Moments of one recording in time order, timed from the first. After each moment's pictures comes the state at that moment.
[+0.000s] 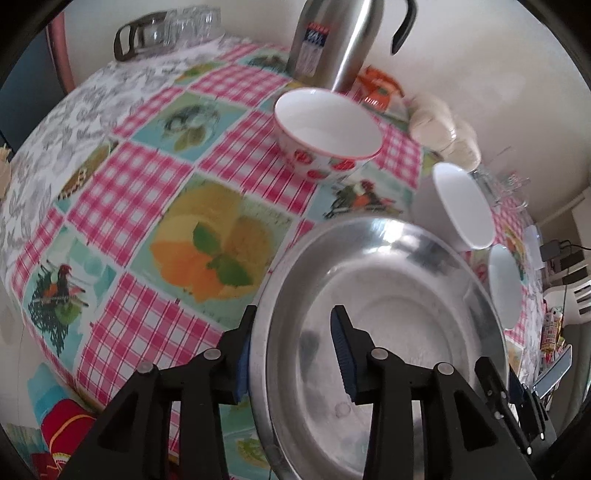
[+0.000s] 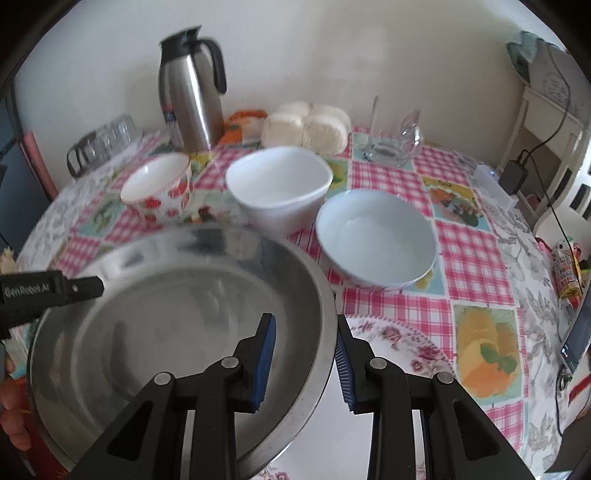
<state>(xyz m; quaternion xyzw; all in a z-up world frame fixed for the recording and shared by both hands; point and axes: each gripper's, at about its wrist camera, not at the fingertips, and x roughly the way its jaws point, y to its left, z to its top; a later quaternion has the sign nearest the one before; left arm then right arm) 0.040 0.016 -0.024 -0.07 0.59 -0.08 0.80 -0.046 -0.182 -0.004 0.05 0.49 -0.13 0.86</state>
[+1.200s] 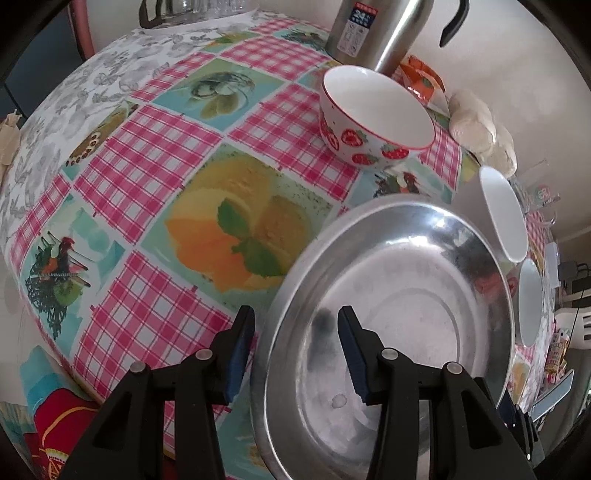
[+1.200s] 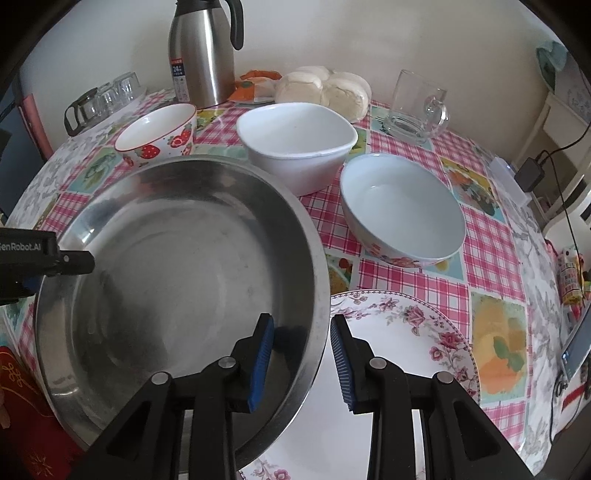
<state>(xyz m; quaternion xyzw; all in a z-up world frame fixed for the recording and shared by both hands) 0.053 0.037 -0.043 -0.10 0.62 -0.04 0.78 -0.037 -0.173 -0.029 0.02 0.53 -0.12 0.84</state>
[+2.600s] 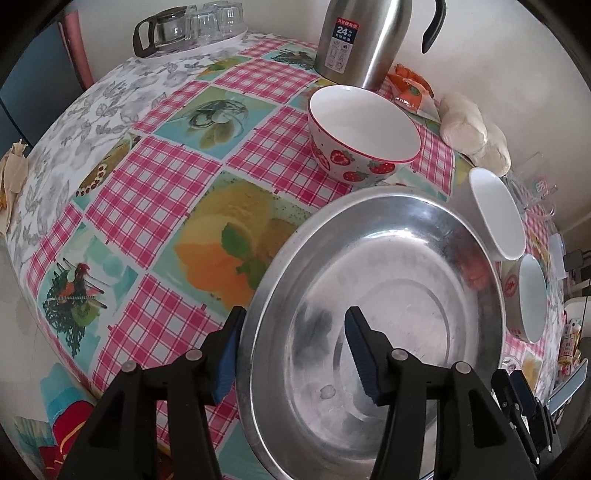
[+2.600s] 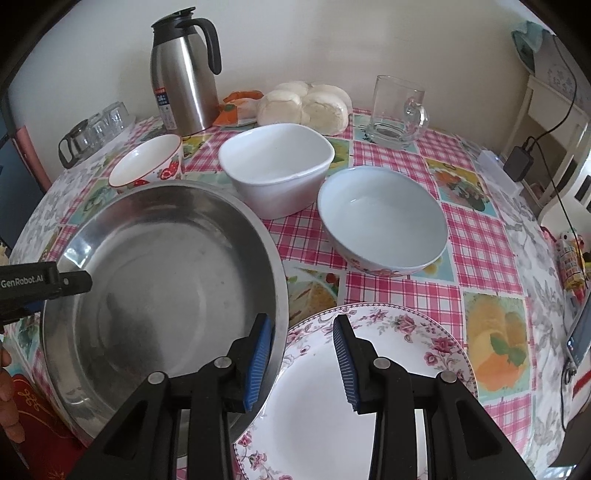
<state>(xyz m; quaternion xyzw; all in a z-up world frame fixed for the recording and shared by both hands) 0.051 0.026 -0.027 -0.06 0.59 -0.03 0.80 -0.041 -0.184 -0.018 0.06 0.50 -0.13 0.85</state>
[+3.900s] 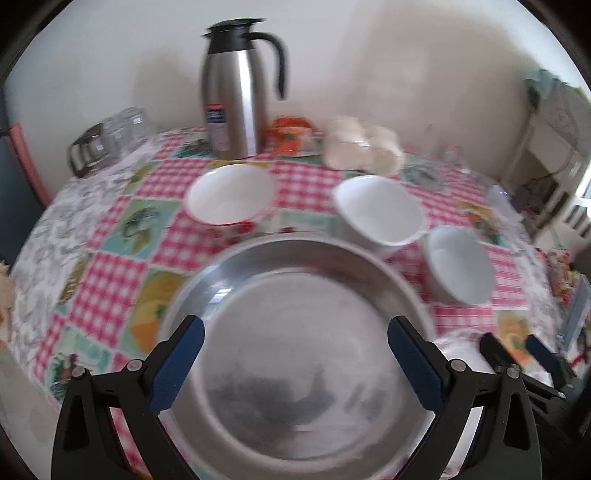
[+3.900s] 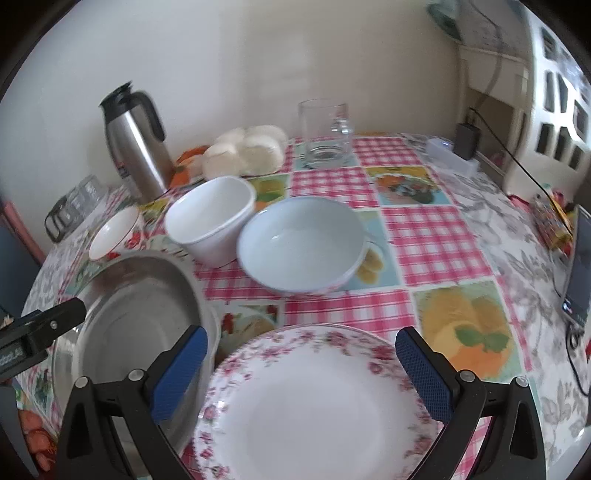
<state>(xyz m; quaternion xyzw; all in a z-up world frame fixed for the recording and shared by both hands) 0.007 -0.055 0.025 0.05 0.47 -0.18 0.87 -0.082 -0.246 0.001 0.15 0.42 -0.19 0.87</state>
